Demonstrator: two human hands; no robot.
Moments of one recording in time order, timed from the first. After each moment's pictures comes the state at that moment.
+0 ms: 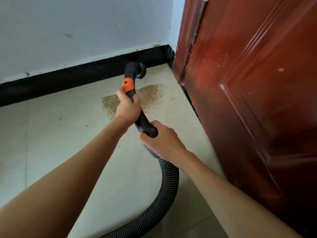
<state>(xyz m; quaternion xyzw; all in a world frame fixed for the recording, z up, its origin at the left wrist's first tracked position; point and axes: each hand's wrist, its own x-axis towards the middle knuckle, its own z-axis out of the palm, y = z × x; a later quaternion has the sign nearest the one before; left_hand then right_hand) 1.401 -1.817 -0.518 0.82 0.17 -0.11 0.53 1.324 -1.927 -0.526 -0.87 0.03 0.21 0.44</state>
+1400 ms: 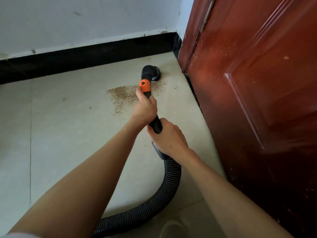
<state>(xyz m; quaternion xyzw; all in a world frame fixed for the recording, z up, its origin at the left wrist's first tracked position) 1.368 -1.836 -0.544 0.83 0.16 -0.15 0.51 1.296 -1.922 -0.536 -0.90 0.07 0.21 0.36</state>
